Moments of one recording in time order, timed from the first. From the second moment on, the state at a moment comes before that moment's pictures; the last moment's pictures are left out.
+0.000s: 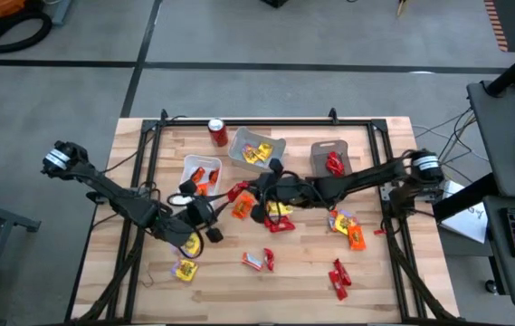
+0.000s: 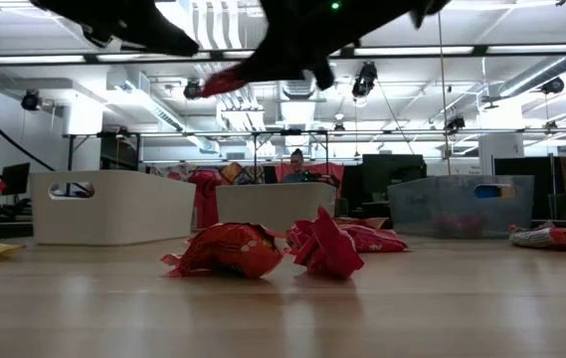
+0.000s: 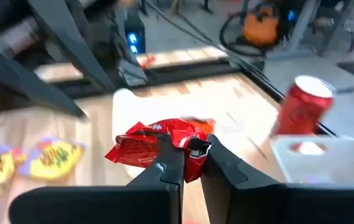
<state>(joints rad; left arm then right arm) -0.53 1.23 0.69 0.08 -1.08 -0.13 0.10 1.73 1.16 0.22 0.40 0.12</state>
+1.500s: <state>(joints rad) -0.53 1.00 0.69 -0.18 -0.70 -0.35 -0.10 1.41 1.11 -1.13 0.47 0.88</state>
